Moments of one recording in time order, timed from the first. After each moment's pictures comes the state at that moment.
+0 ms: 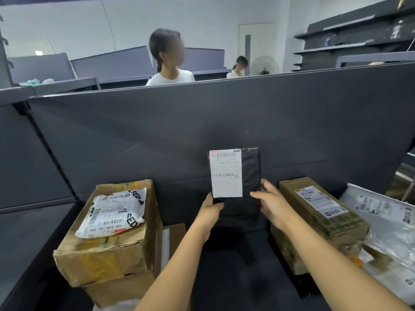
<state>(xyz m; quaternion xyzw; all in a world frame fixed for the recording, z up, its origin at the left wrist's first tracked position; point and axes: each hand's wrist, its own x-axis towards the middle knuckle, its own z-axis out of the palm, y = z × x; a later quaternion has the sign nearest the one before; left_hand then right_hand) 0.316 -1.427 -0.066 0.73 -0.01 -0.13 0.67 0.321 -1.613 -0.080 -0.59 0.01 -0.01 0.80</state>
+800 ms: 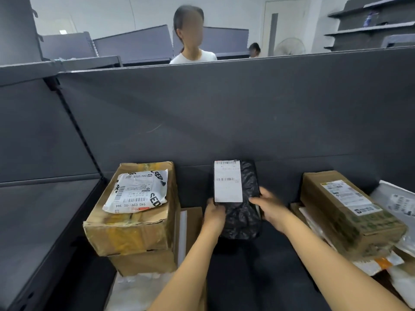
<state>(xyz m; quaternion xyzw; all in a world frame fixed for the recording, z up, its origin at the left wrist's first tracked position) 0.303 -1.398 -0.104 0.74 0.13 -0.10 0.65 0.330 -1.562 -0.115 -0.70 0.08 0.08 0.71</state>
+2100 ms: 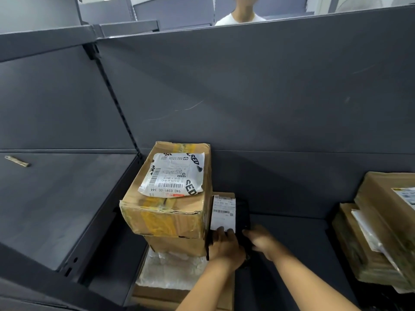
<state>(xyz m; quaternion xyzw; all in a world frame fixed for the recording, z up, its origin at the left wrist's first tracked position) 0.267 -1.344 -0.181 0.95 0.10 -0.21 0.20 0.318 -1.450 -0.205 -0.76 0.14 0.27 0.57</state>
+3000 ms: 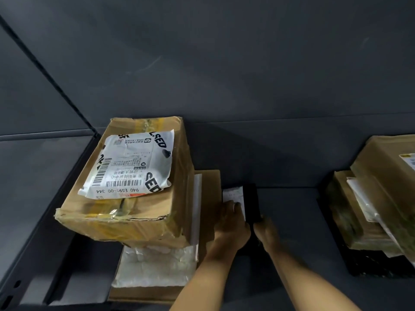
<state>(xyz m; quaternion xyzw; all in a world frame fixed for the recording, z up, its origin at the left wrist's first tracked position) 0.315 -1.382 -0.226 0.95 0.01 -0.23 0.20 0.327 -1.483 -0.287 -0.83 0.24 0.18 0.47</state>
